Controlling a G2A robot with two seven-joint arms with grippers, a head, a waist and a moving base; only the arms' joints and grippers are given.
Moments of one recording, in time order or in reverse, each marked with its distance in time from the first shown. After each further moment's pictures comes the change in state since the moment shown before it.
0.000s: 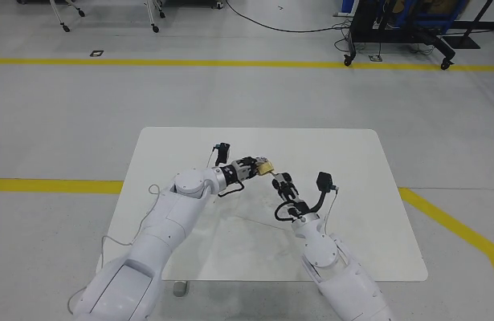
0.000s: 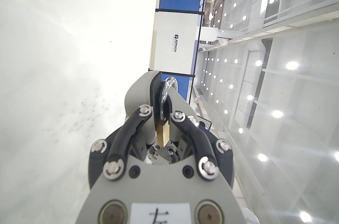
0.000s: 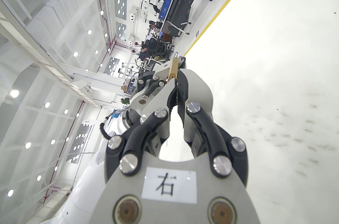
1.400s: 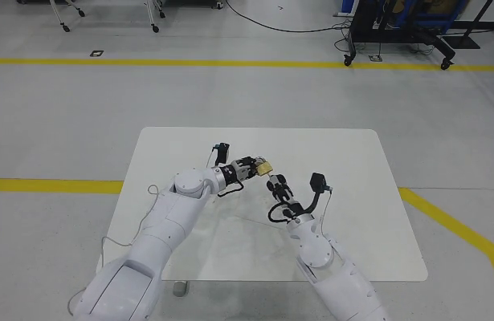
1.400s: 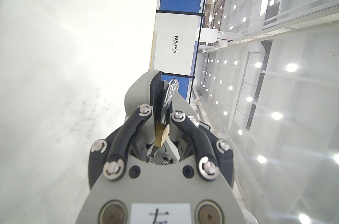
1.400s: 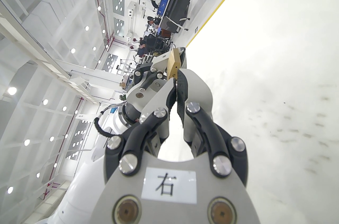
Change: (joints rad) left arm 0.003 -0.002 -0.019 -0.004 0.019 0.006 -0.020; right arm 0.012 -0.027 -0.019 0.025 -0.027 0.009 0.012
